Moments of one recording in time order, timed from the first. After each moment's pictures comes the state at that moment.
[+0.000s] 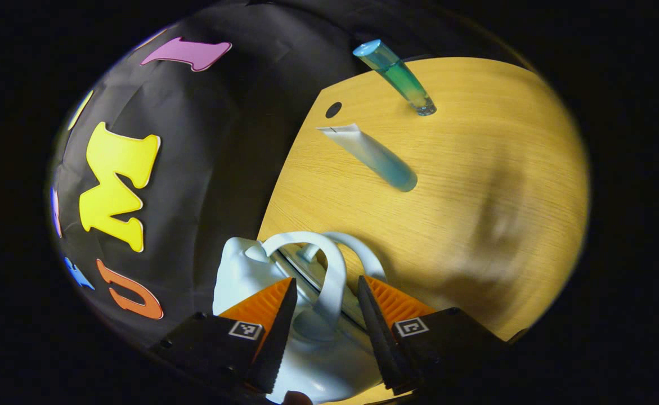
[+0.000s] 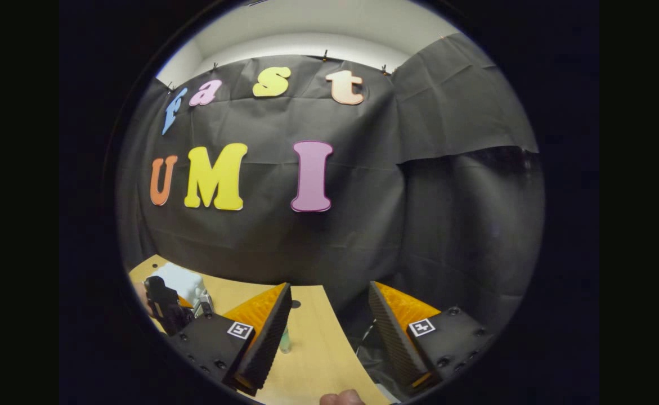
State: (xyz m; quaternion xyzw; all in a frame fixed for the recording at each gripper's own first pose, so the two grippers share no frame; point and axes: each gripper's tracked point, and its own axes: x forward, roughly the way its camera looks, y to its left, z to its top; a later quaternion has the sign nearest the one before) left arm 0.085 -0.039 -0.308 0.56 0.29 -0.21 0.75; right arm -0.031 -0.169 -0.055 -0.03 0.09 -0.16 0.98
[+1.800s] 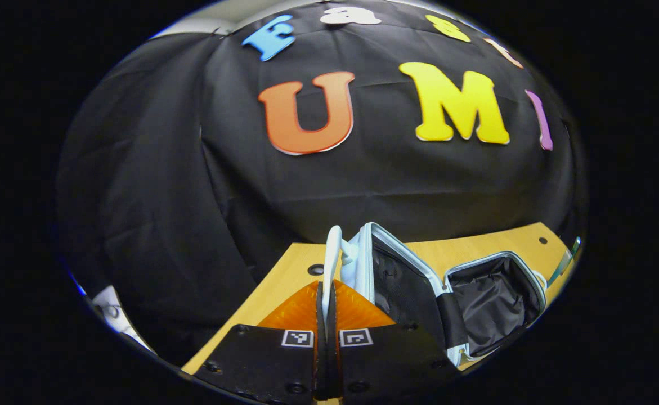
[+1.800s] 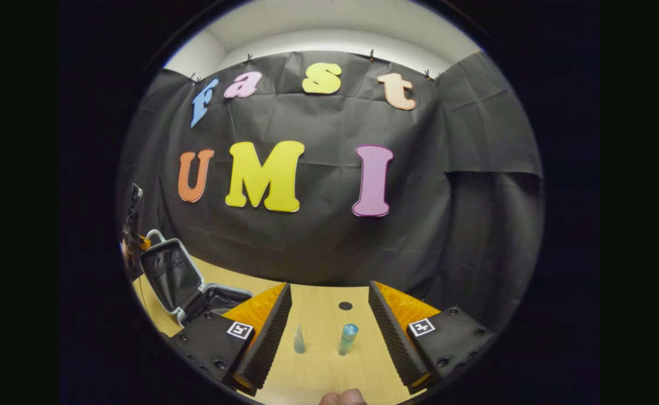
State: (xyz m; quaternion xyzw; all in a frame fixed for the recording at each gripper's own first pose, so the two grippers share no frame) left arm 0.119 0.375 -0.196 0.02 0.19 0.10 0.98; right arm 0.003 0.003 -0.049 -0.06 0.12 -0.06 0.99
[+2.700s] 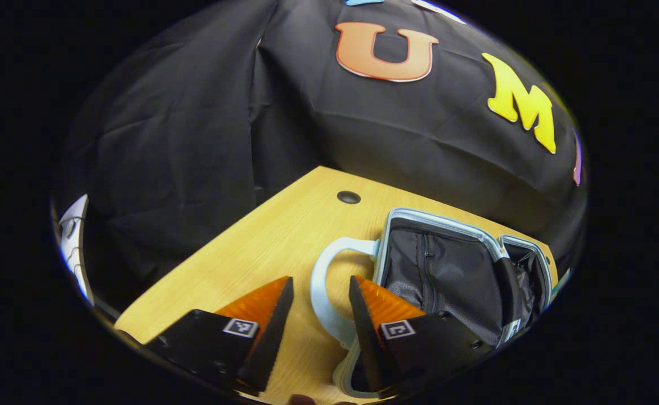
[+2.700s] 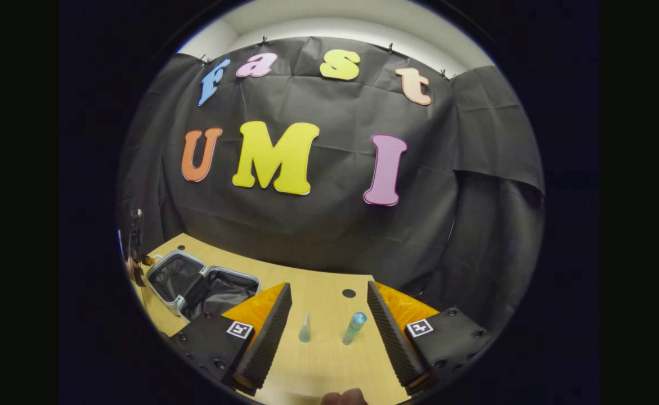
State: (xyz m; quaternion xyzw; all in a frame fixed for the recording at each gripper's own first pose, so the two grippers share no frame) left arm 0.092 0.433 -0.315 -0.07 0.26 0.15 0.95; right arm 0.004 0.025 -0.068 -0.08 0.16 -0.06 0.98
